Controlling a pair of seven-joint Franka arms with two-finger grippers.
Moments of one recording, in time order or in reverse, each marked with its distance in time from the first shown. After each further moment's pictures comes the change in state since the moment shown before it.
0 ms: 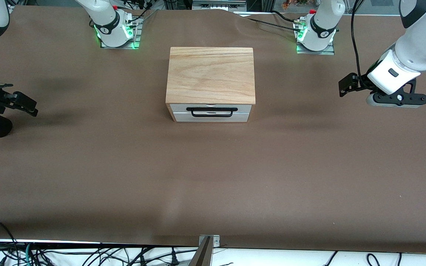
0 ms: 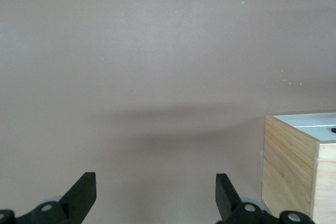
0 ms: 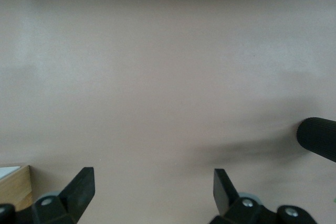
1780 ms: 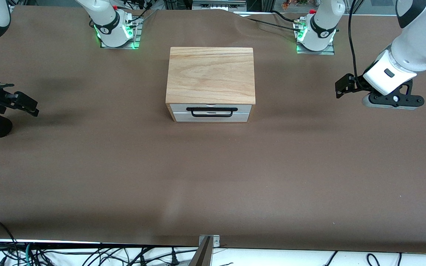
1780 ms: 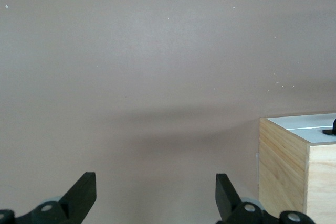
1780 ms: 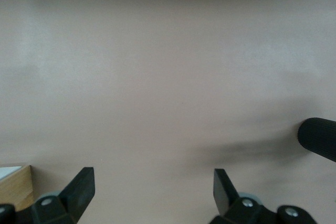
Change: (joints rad) left arm -0.006 0.023 -0.017 0.038 0.000 -0.001 0.000; right arm 0.001 0.000 0.004 0.001 0.000 0.000 0.003
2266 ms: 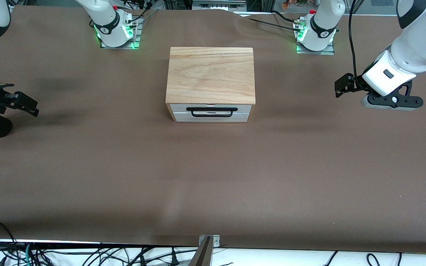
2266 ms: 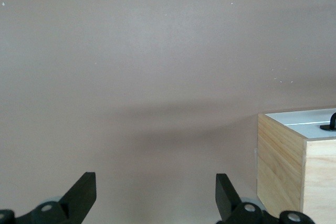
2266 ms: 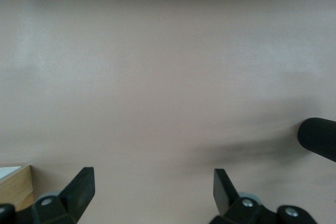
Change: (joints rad) left arm -0.009 0.035 -0.003 0.053 0.000 -0.042 0.003; right arm 0.000 0.000 0.000 0.000 0.000 0.000 0.000
